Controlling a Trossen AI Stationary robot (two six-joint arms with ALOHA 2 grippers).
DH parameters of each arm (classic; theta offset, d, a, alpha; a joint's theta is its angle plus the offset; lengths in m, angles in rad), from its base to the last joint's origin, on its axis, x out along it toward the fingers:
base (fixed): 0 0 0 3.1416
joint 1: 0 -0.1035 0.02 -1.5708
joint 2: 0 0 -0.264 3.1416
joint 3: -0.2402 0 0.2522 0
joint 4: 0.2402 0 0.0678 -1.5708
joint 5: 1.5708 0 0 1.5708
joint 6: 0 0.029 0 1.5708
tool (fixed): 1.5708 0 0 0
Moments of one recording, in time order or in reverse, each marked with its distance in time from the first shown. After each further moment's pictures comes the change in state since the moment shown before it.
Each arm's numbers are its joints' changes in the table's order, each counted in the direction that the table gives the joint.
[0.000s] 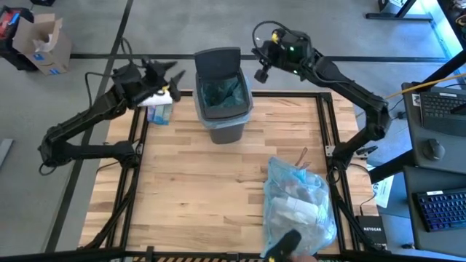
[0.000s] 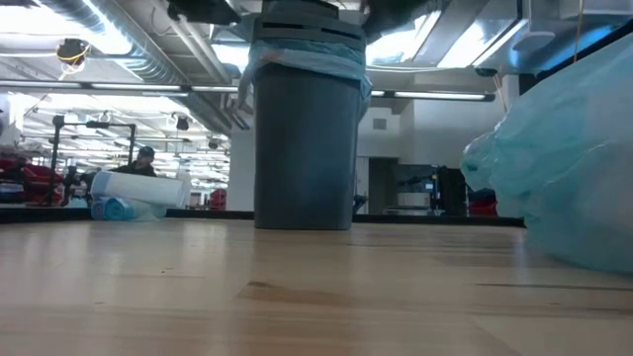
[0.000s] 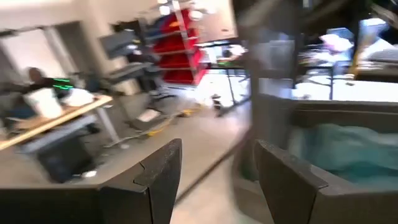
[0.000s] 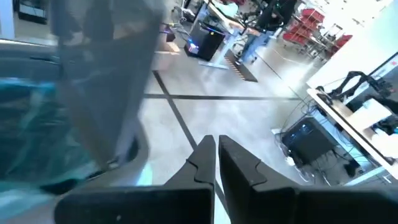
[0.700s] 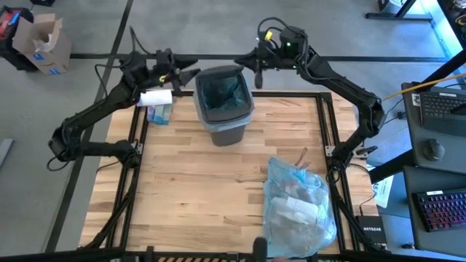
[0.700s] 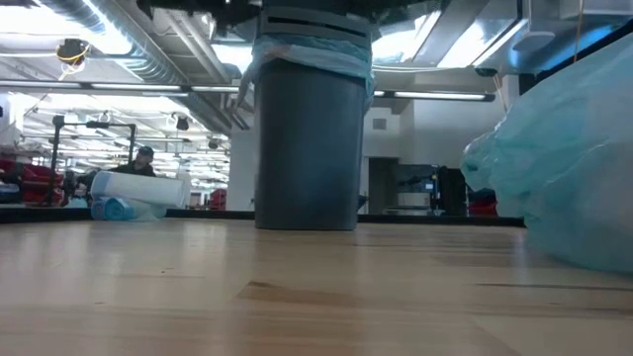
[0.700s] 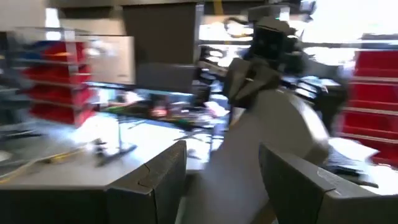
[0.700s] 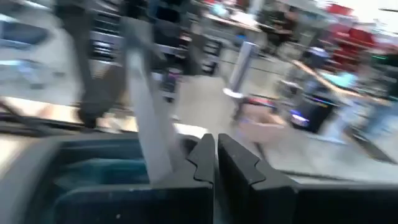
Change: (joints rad) left arm -0.207 -0.185 -0.003 -0.383 0.684 -0.329; right arm 0.051 -0.083 0.000 -0.212 -0.578 0.135
